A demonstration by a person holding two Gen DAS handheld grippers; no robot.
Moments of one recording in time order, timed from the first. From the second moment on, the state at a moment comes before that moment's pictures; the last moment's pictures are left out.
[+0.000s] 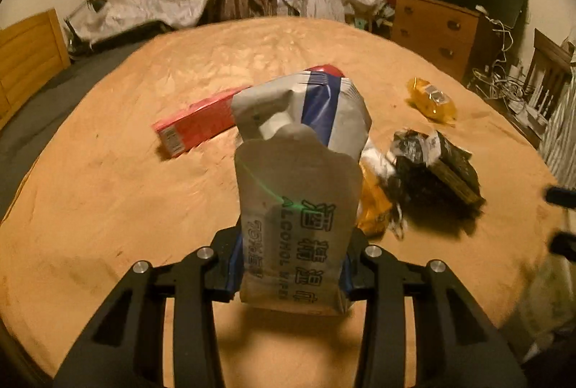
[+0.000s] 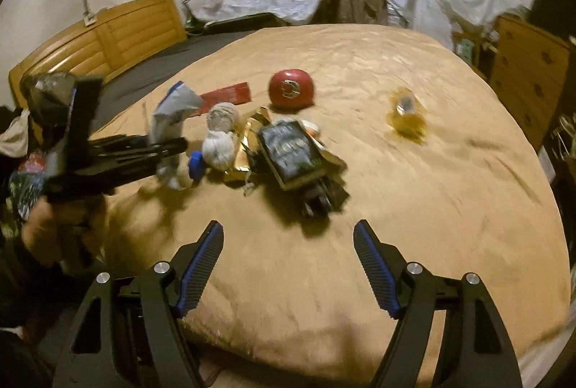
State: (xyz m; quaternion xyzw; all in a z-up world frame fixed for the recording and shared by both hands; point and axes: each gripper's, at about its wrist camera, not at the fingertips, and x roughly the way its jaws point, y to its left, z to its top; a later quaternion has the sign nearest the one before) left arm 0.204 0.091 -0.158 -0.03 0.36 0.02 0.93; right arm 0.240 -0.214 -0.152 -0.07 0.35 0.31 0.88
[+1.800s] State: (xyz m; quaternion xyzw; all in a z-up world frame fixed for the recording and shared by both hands) left arm 0.198 0.127 -0.215 -0.02 0.44 0.02 0.90; right arm 0.277 -0.206 -0.219 -0.15 0.45 0.24 0.85
